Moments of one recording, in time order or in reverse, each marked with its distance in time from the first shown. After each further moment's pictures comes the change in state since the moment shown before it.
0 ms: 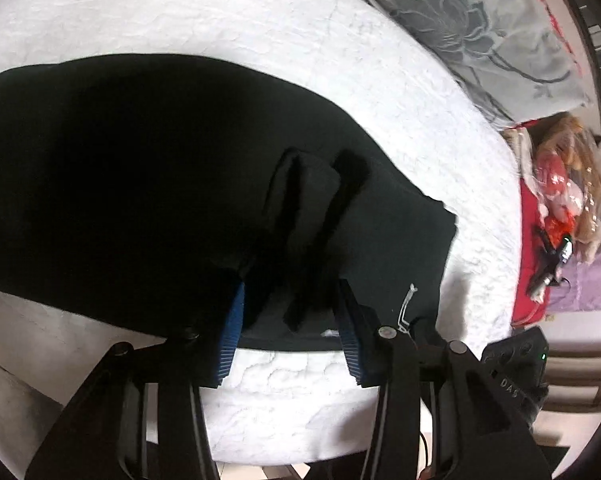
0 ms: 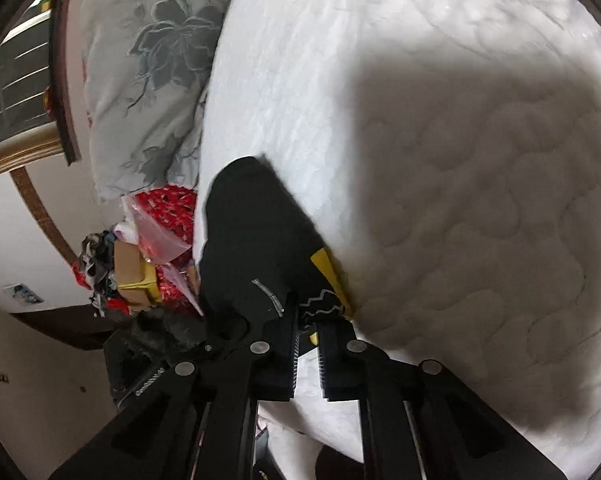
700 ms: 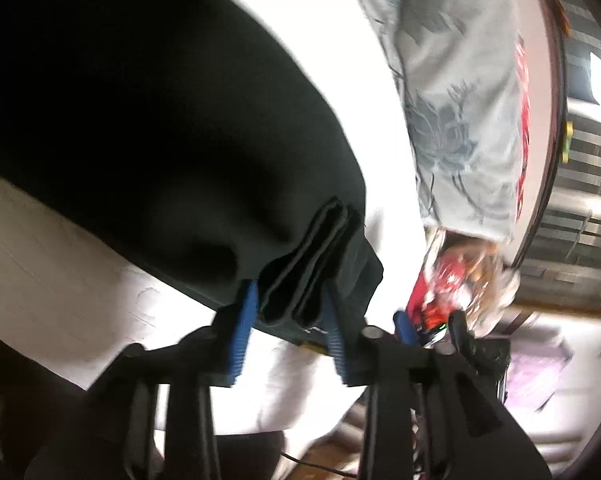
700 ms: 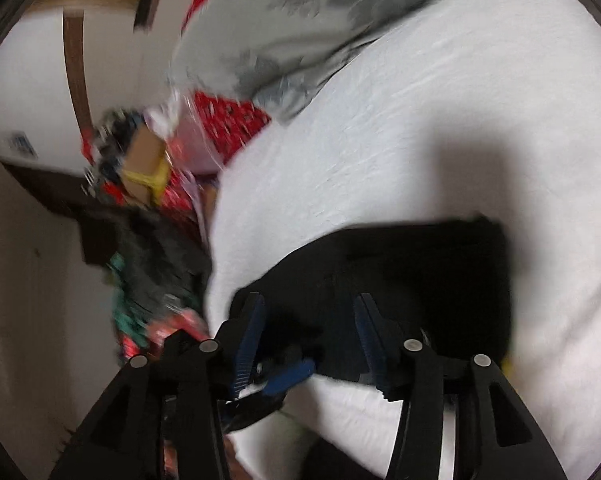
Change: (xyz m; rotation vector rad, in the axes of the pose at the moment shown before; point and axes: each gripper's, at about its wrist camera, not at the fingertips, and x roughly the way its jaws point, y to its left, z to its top) left arm -0.033 0.092 -0.010 -0.406 -0.021 -0.410; right arm 0.017 0.124 0.003 -0.352 0.124 -0.004
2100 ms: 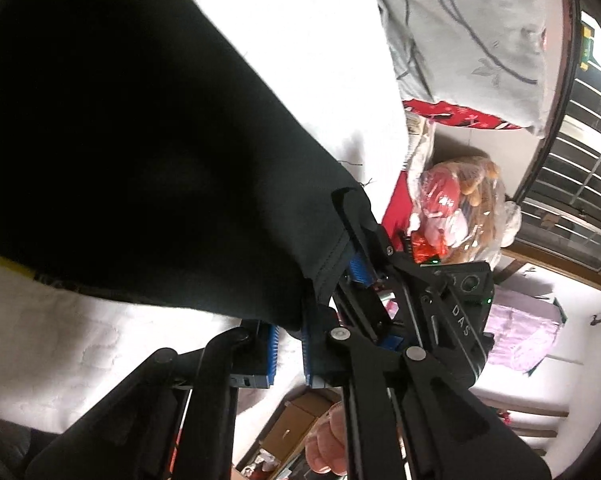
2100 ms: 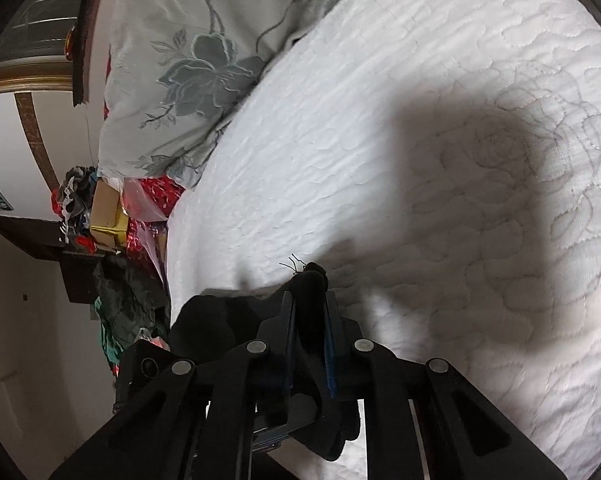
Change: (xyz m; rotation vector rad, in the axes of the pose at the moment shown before) left arm 0.198 -0.135 -0.115 -0.014 0.251 -0.091; right arm -0.105 -0.139 0.089 0.059 -0.020 -0.119
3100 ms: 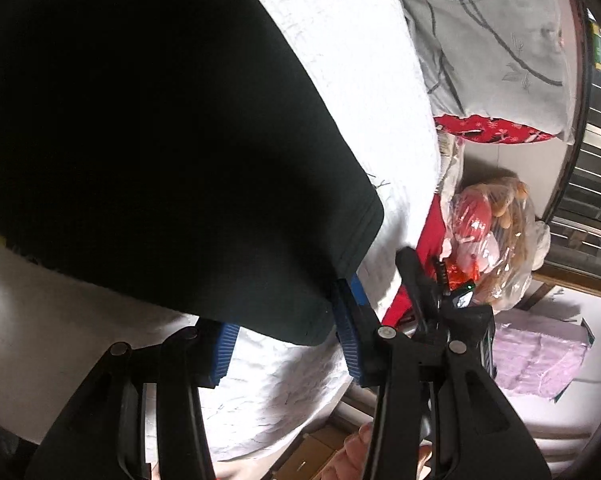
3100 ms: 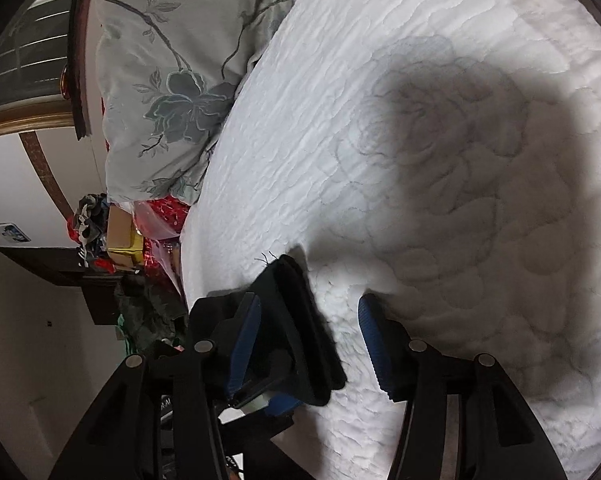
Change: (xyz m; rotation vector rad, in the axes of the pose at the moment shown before) left arm 0.031 0.008 -0.009 -0.003 -0.134 0.111; right arm -0.018 -0.061 -0.004 0.115 0.000 0.091
